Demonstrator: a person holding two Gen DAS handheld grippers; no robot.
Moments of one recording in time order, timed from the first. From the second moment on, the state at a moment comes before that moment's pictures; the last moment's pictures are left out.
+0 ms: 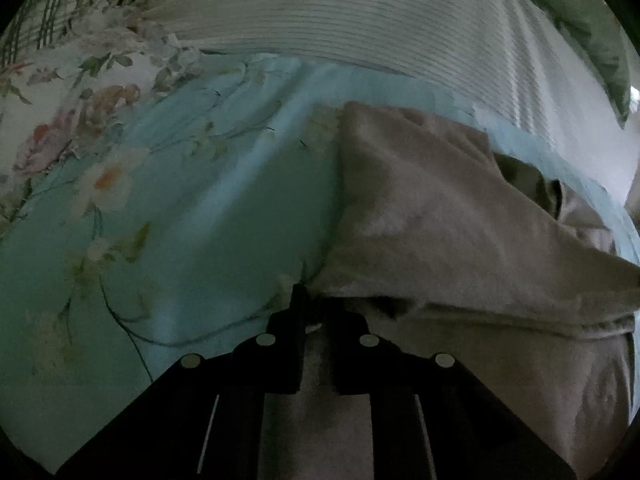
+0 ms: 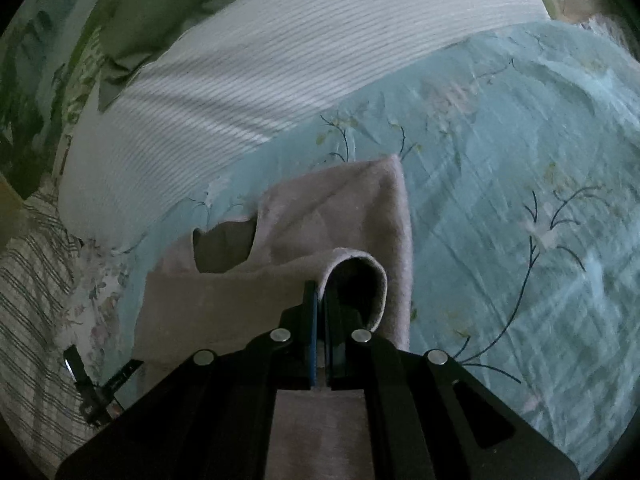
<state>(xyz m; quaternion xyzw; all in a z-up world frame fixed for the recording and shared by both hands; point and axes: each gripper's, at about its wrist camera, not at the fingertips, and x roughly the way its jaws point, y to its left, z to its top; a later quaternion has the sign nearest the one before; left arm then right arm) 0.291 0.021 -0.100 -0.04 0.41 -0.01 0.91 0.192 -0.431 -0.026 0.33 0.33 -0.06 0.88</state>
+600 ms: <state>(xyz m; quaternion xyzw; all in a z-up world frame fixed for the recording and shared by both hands) 0.294 0.036 -0.108 -0.05 0.42 0.00 0.91 0.218 -0.380 -0.042 0.25 0.39 -0.04 0.89</state>
